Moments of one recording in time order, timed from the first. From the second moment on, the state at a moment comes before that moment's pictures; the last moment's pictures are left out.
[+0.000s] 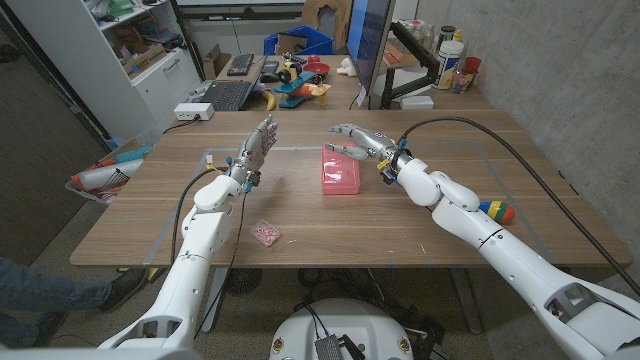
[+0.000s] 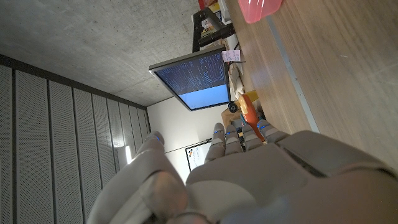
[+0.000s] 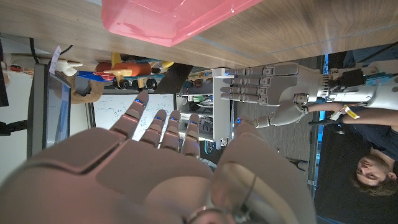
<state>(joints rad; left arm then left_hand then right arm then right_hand) 0.91 0.15 -0.06 -1.42 -0.19 -0.06 -0.31 0.26 0.04 0.29 -0.03 0.19 0.10 0.10 0.19 0.17 -0.01 0.05 0.21 0.20 -0.08 0.08 0.19 0.18 -0.11 0.07 0.21 0.17 -0.78 -0.49 -0.53 -1.62 -0.66 0.16 0.00 0.37 0.06 0.24 -0.04 0.20 0.22 -0.09 0.20 0.20 0.15 -0.01 0.20 0.20 0.06 0.00 0.20 0.26 0.13 0.10 0.29 0.17</state>
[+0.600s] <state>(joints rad) 0.90 0.15 -0.06 -1.39 -0.19 -0.07 -0.31 0.26 0.04 0.29 -0.03 0.19 0.10 0.10 0.19 0.17 -0.01 0.05 0.21 0.20 -0.08 0.08 0.19 0.18 -0.10 0.05 0.21 0.17 -0.76 -0.49 -0.56 -1.62 -0.72 0.11 0.03 0.36 0.07 0.24 -0.04 0.20 0.21 -0.10 0.20 0.20 0.15 -0.01 0.20 0.20 0.06 0.00 0.20 0.26 0.13 0.10 0.28 0.17</state>
